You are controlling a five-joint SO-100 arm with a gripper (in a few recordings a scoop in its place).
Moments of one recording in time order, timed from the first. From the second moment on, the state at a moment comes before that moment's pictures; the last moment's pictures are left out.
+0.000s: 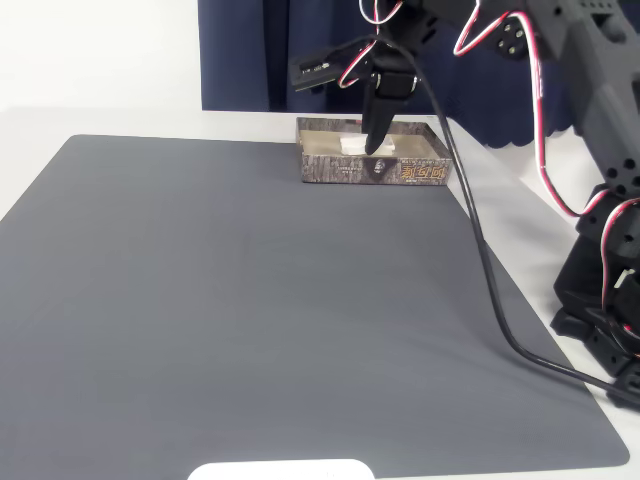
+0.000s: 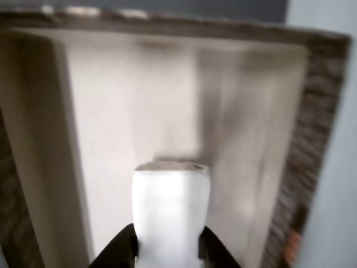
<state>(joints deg) 77.0 41.8 27.1 89.5 -70.4</state>
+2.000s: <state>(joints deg) 62.0 65.3 49.7 101.2 -52.6</state>
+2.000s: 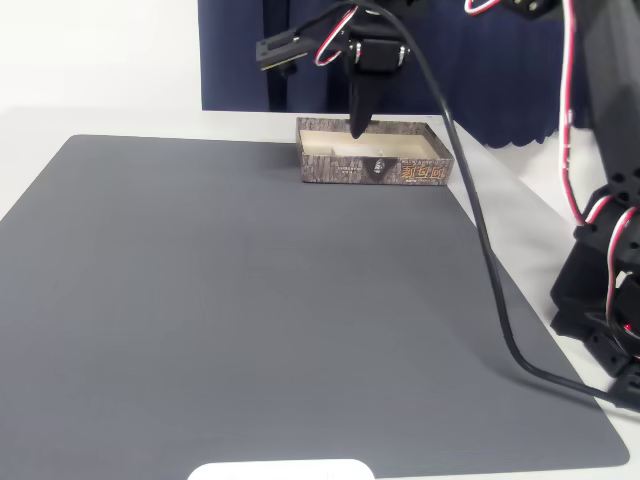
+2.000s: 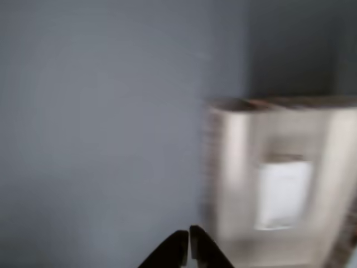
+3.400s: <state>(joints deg) 12.8 166.9 157.1 80.2 -7.3</state>
